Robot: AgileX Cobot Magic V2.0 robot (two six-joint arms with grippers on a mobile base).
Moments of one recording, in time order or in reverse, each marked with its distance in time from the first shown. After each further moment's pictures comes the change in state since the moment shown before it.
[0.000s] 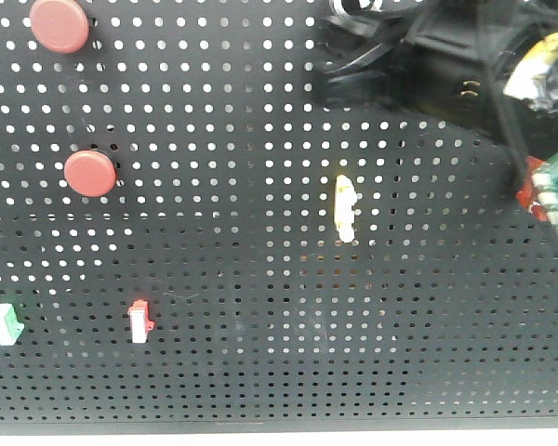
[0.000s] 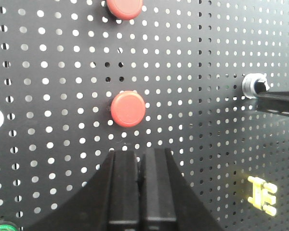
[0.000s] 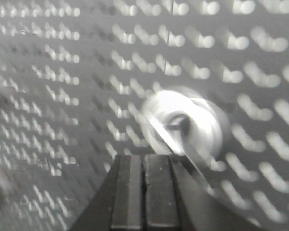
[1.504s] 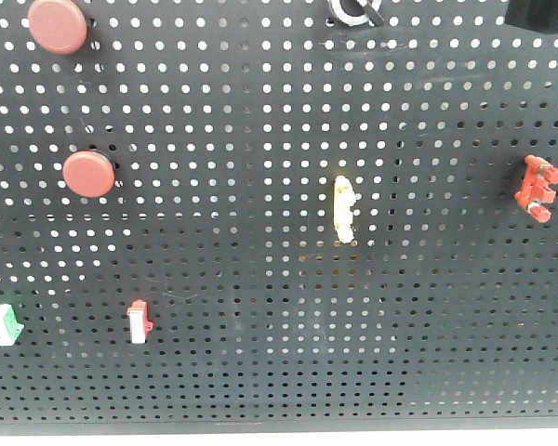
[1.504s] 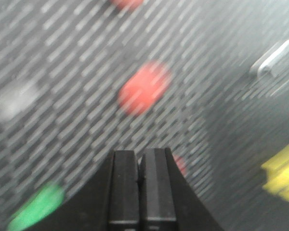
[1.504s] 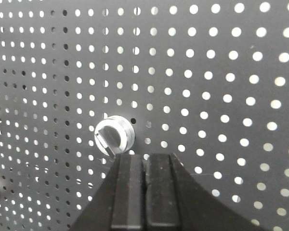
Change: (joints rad) left arm 0.117 -0.099 0.165 0.013 -0.035 0.063; right arm -0.028 -0.215 -0.005 -0.015 0.194 0.016
